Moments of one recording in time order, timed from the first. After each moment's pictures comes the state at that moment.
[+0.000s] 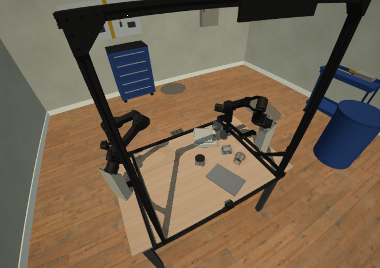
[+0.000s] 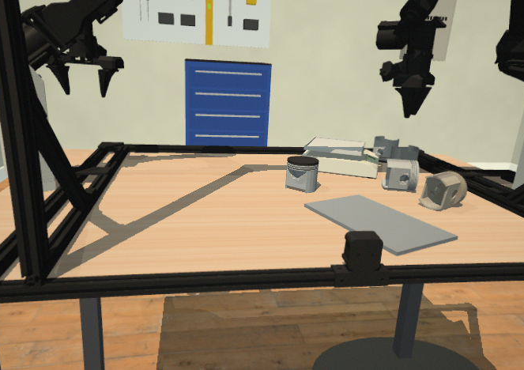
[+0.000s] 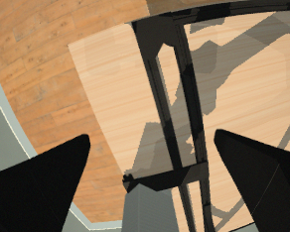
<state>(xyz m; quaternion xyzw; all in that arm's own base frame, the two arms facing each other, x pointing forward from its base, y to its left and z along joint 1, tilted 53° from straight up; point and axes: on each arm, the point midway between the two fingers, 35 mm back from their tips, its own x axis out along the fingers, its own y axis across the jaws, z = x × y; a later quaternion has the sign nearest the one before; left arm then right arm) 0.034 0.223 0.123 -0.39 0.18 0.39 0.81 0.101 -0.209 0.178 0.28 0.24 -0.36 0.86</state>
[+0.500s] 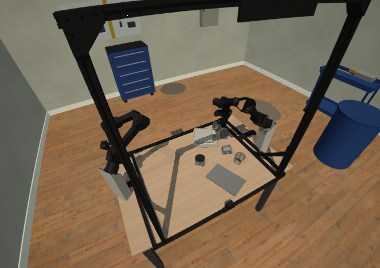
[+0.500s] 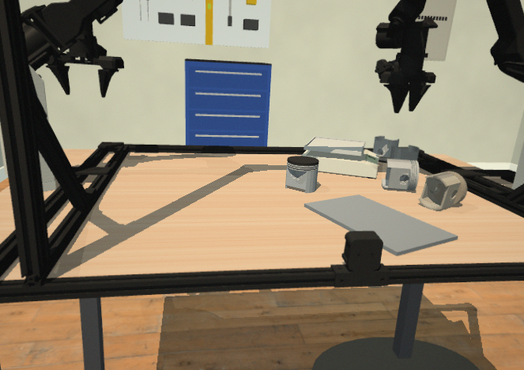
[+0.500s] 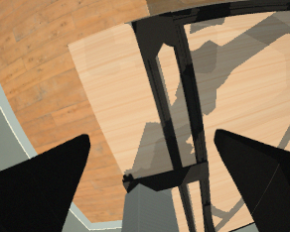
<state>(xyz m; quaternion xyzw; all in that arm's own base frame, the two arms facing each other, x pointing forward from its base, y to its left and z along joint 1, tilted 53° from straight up) 0.034 0.223 0.123 -0.39 0.18 0.39 0.81 0.065 -0.254 0.184 0.38 0.19 -0.39 0.82</state>
